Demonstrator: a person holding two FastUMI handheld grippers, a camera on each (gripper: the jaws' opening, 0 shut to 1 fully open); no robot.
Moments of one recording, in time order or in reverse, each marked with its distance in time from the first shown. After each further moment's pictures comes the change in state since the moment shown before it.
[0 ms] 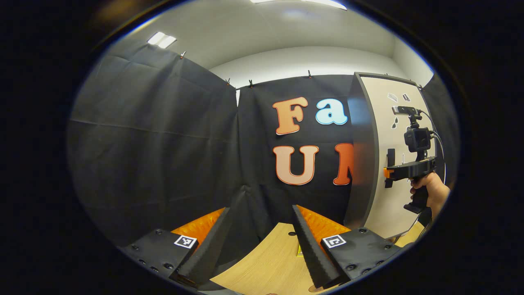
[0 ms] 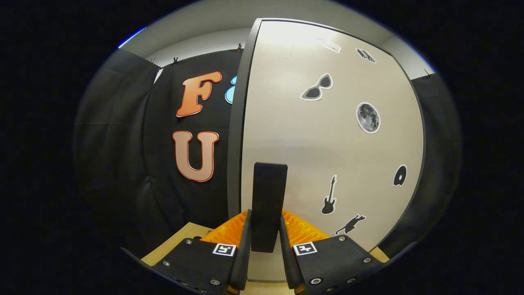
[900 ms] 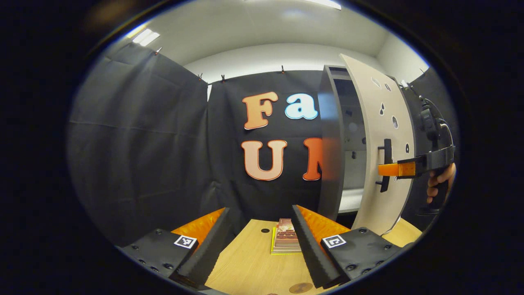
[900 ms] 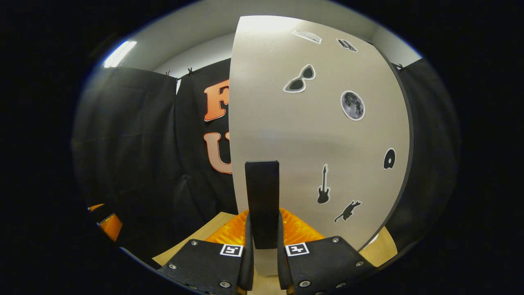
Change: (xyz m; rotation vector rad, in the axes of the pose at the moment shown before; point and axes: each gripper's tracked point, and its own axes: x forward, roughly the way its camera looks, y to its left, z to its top) left arm 0.023 -0.107 -0.023 0.007 0.036 -0.196; right arm -0.132 -0.025 -0.016 0.061 0.047 0.247
